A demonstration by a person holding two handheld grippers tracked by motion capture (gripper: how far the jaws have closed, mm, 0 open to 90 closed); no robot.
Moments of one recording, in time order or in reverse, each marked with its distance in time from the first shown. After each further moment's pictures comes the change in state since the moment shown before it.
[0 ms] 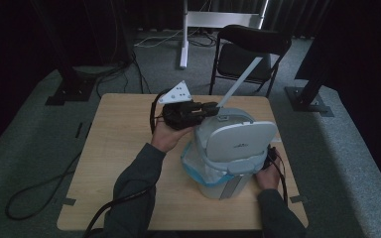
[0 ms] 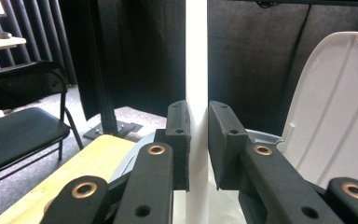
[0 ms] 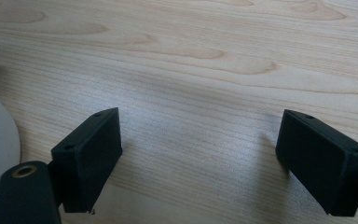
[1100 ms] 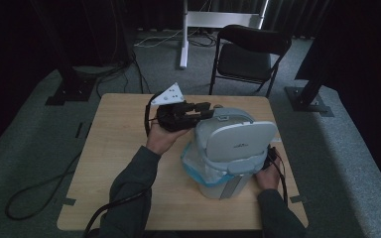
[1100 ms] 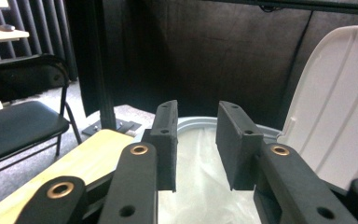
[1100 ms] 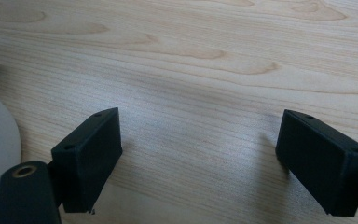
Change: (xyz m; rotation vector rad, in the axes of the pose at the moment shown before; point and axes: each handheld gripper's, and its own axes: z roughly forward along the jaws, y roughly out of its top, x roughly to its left) left arm 0.007 -0.013 -0.015 -0.009 0.014 -0.047; right arm 0.000 0.000 0.000 -0.001 0.001 -0.002
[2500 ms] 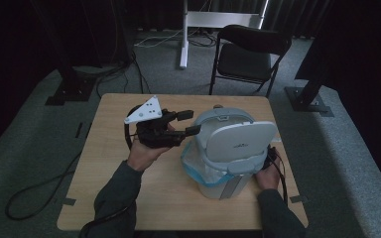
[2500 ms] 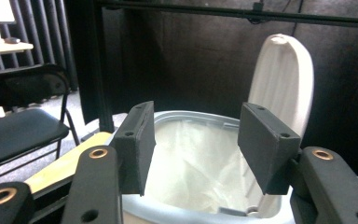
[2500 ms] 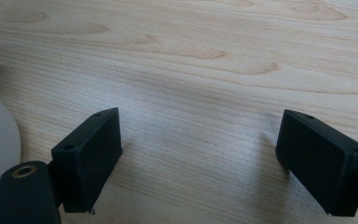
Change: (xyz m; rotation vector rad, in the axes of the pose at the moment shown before) left arm -0.032 -0.006 -0.052 -0.059 -0.025 0.020; right arm 0.000 0.000 0.000 0.000 0.000 0.000
